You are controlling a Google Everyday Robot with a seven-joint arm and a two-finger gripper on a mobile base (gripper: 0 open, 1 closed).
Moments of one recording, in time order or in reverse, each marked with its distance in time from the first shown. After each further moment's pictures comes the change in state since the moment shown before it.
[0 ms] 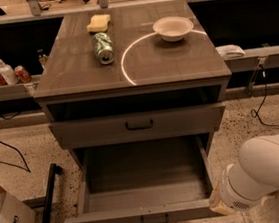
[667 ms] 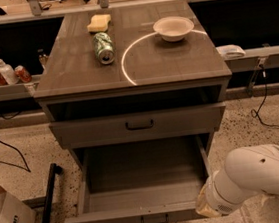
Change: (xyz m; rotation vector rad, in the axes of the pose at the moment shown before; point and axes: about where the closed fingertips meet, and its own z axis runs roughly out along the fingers) arm -0.018 -0.001 0.054 -0.035 -0.067 -0.020
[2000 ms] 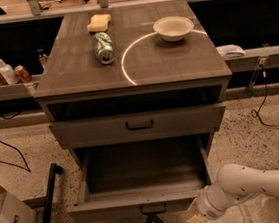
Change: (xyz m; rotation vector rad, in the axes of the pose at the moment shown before) arm 0.029 -0.021 0.159 -0.189 -0.164 0.138
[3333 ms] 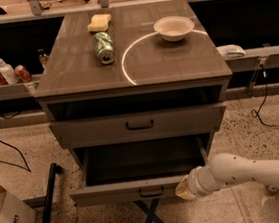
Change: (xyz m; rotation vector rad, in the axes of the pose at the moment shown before) arm -0.054 -0.083 -0.008 0.218 -0.094 -0.142
